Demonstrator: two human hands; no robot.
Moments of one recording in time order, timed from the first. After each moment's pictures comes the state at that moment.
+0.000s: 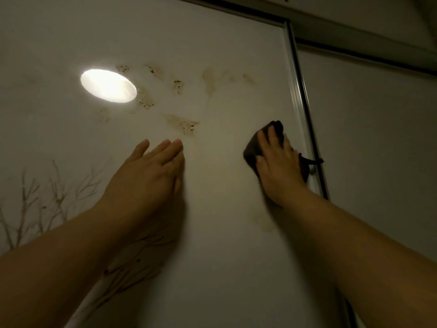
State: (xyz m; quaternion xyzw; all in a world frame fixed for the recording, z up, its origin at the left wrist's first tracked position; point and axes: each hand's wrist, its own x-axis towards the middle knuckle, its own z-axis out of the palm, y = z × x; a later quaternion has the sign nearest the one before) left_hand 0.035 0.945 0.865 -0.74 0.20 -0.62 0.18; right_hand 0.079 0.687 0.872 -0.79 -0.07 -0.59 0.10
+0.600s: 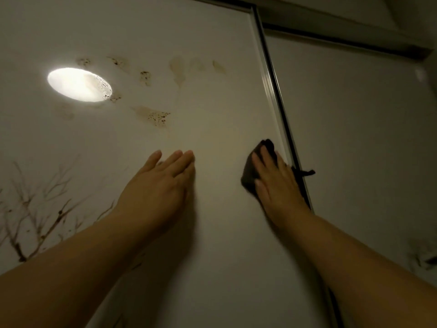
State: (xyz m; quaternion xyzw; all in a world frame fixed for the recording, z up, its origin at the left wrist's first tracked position) left_hand 0.044 0.902 0.838 -0.75 0.26 -0.58 0.20; right_hand 0.089 0.645 0.790 -0.79 -0.10 -0.60 0.11
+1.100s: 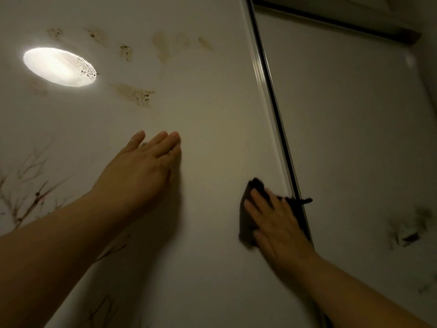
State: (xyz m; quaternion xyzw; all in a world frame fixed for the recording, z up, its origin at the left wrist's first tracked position) left_hand 0.046 0.903 0.836 -0.73 0.27 -0.59 0.20; right_hand 0.083 0.629 0.674 -0.81 -0.19 -0.56 0.04
